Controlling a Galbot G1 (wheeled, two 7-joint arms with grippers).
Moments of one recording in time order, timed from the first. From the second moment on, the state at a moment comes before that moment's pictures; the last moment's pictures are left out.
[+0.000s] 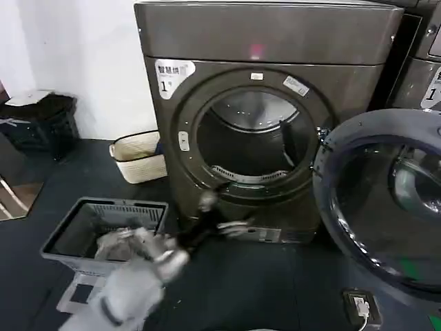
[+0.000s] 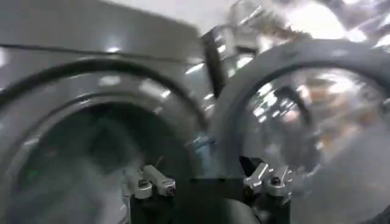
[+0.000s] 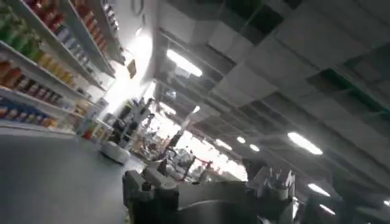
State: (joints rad) left arm 1.04 -0.97 -0.16 -2.17 -0.40 0.18 0.11; right arm -1.77 1.38 2.17 1.72 0.14 -0.12 0.22
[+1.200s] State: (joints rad) left arm 1.23 -0.52 -0.59 -1.94 -1.57 0.74 -0.65; right arm -1.72 1.38 1.99 1.72 0.33 0.01 0.11
